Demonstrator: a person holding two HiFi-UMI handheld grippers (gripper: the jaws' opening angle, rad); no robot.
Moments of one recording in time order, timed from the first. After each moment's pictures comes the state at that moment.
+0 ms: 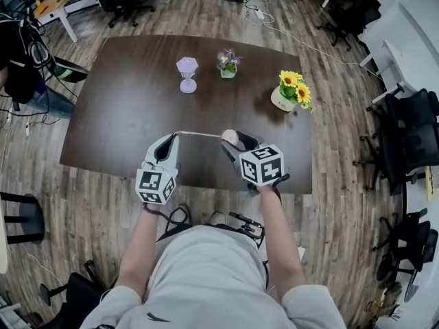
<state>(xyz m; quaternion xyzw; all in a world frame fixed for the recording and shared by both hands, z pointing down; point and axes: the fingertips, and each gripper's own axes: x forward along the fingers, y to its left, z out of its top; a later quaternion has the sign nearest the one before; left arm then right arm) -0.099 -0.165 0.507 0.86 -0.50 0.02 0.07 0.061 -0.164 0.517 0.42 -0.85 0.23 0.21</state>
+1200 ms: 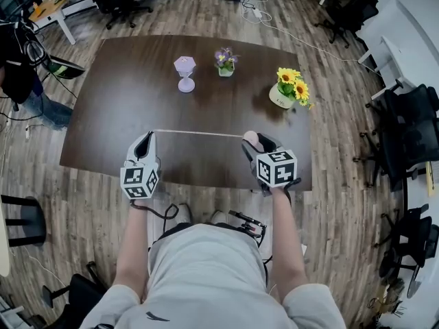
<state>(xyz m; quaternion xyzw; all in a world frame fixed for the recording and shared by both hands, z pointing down) -0.172 -0.178 0.531 0.82 -0.57 0.06 0.09 0.138 -0.158 0.534 0.50 -0.81 0.22 0.23</state>
